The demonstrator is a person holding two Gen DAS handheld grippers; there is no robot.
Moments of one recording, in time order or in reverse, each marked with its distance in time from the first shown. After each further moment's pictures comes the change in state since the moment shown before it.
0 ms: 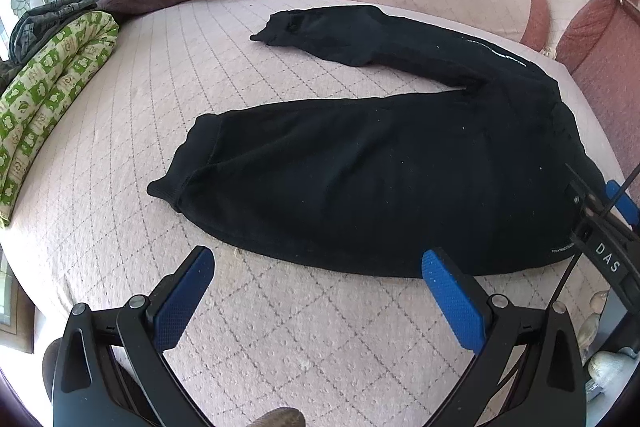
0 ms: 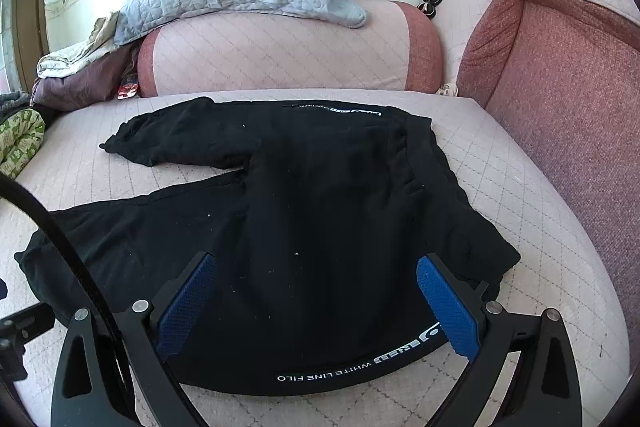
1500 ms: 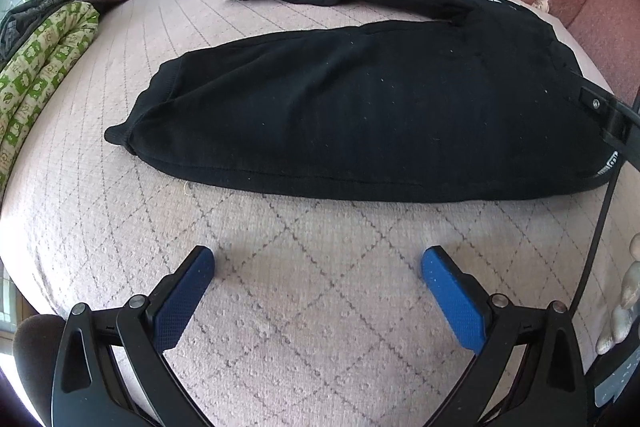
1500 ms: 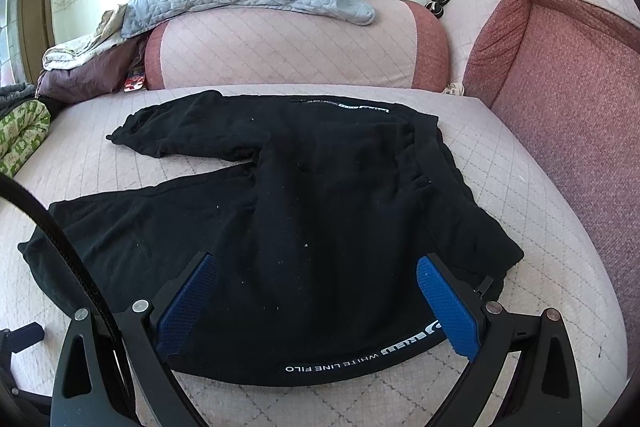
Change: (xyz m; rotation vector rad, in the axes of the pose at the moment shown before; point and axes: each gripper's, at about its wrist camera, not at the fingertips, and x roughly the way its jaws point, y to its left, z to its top) left arm 0.035 -0.020 -0.047 0.076 0.078 0.007; right arm -0.002 0.006 -0.003 -0.025 0.023 0.007
